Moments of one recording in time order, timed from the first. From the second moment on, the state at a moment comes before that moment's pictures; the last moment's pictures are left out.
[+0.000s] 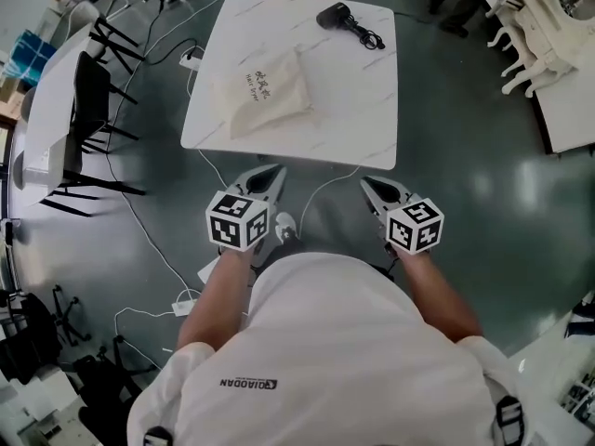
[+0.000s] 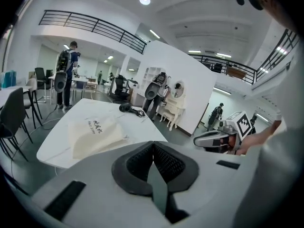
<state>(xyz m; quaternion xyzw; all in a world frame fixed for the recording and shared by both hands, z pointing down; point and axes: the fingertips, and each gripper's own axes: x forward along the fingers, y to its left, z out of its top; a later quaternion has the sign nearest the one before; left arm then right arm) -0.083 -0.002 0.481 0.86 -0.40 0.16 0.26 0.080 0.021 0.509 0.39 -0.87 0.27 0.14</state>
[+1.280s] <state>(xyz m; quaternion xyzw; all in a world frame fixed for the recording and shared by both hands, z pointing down) -0.155 -0.176 0.516 0.87 -0.35 0.19 0.27 0.058 -0.188 0.518 0.49 -0.82 0.23 0.18</state>
